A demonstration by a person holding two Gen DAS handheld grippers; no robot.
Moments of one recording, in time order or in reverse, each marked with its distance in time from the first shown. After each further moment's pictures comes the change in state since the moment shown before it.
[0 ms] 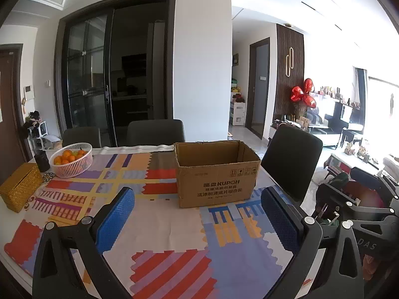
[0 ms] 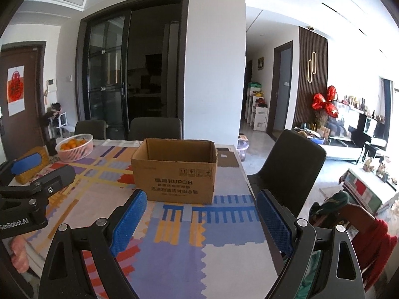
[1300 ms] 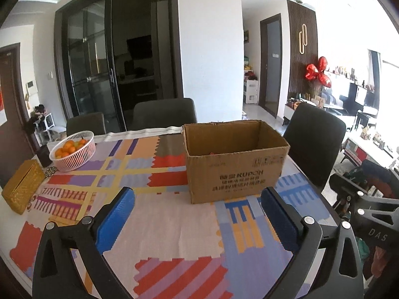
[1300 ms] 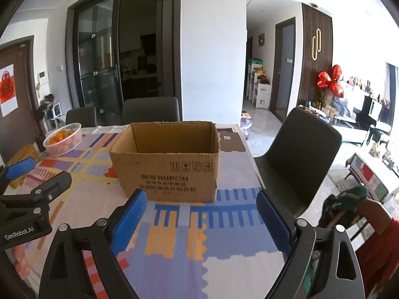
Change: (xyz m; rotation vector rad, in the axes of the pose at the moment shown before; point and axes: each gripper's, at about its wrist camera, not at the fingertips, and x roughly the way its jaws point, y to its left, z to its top) left arm 0.080 0.003 0.006 0.035 0.129 0.082; right arm 0.095 -0.013 0.011 0.032 0.129 0.010
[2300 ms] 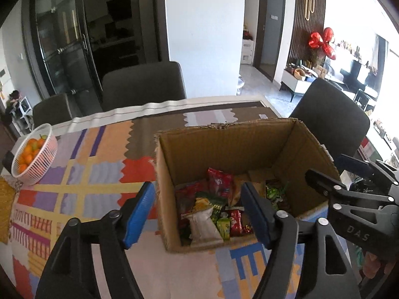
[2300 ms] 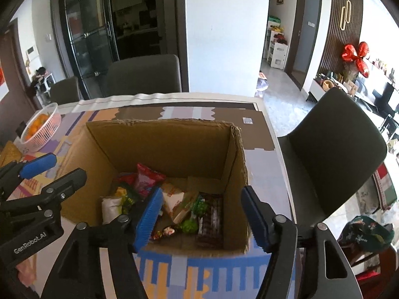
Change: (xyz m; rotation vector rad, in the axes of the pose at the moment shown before) left arm 0.207 0.000 0.089 0.007 0.275 -0.068; right arm 0.210 -0.004 0.088 -0.022 0.306 0.061
